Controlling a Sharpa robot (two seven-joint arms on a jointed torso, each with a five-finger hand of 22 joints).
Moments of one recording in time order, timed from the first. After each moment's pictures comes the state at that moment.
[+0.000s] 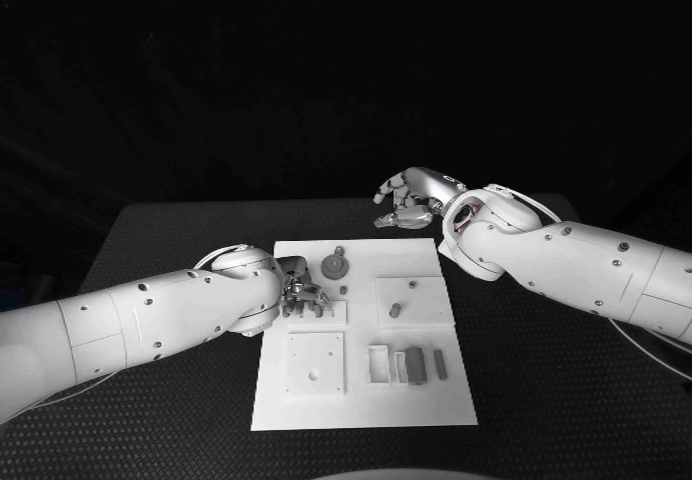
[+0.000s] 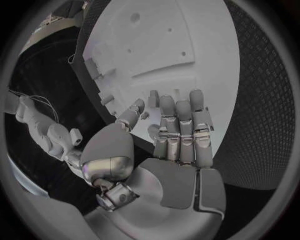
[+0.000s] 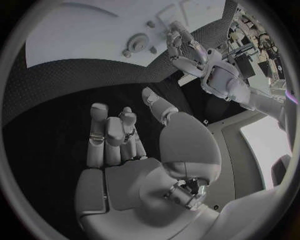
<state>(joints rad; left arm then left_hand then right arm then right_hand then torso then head) 1.25 -0.57 -0.18 1.35 -1.15 -0.03 -0.55 0.74 -0.08 0.49 -0.27 0.12 1.05 0.06 0.27 0.82 1.26 -0.05 0.76 0.60 1.07 -0.08 1.07 0.68 0.02 1.23 -0.17 0.14 1.31 1.22 -0.69 0.05 1.36 -1.39 -0.37 -0.15 1.05 -0.16 0.55 -0.26 0.05 0.83 0.13 0.19 0.52 1.07 0.06 1.09 1.09 1.19 -0.05 1.45 0.92 0.23 1.13 -0.02 0.89 1.31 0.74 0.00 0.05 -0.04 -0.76</state>
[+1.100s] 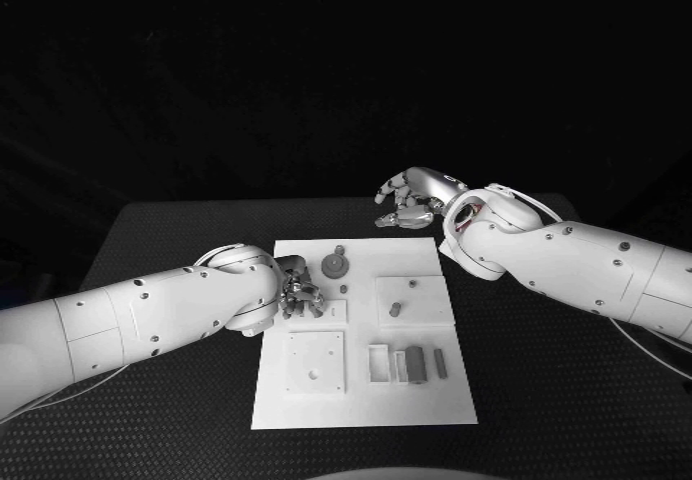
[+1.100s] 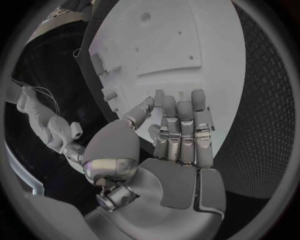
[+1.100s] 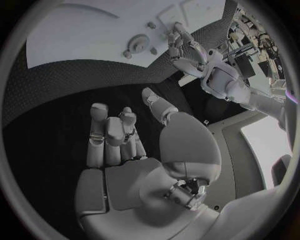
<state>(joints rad) 1.25 -0.58 -0.18 1.35 -1.07 -0.03 -0.54 0.92 -0.02 0.60 -0.28 0.11 1.12 0.05 0.26 0.78 1.27 -0.05 0.81 0.58 1.08 -0.08 1.10 0.66 0.02 1.23 -0.17 0.17 1.31 1.21 -0.70 0.05 1.36 -1.39 -0.36 -0.15 1.05 -0.16 0.55 -0.26 0.05 0.83 0.13 0.19 0.52 1.07 0.06 1.09 1.09 1.19 -0.05 1.45 0.92 0.23 1.13 -0.02 0.89 1.31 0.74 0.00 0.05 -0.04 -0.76</state>
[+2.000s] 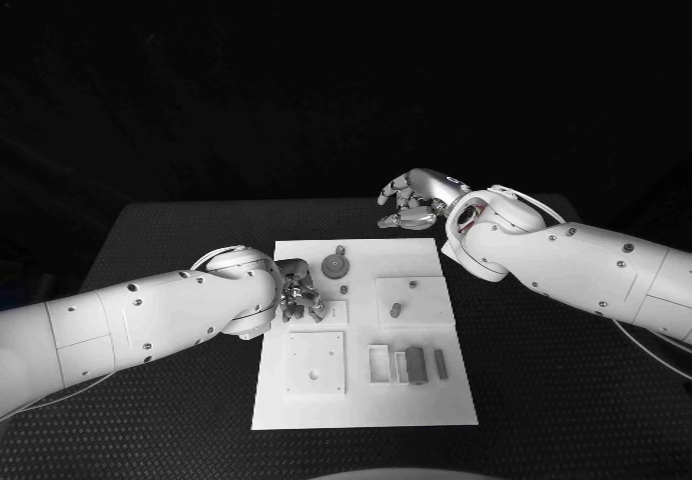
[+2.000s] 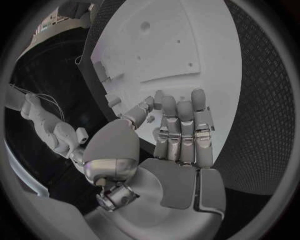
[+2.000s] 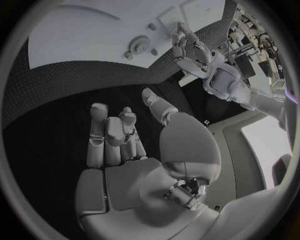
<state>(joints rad) 1.25 -0.60 -0.18 1.39 -1.13 0.00 -0.53 0.95 -0.04 0.60 -0.28 0.11 1.12 0.05 0.27 0.77 1.27 -0.05 0.81 0.57 1.08 -0.08 1.11 0.65 0.01 1.23 -0.17 0.18 1.31 1.21 -0.70 0.05 1.36 -1.39 -0.36 -0.15 1.05 -0.15 0.55 -0.25 0.05 0.83 0.13 0.19 0.52 1.07 0.06 1.09 1.09 1.19 -0.05 1.45 0.92 0.23 1.13 -0.02 0.89 1.31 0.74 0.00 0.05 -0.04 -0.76</state>
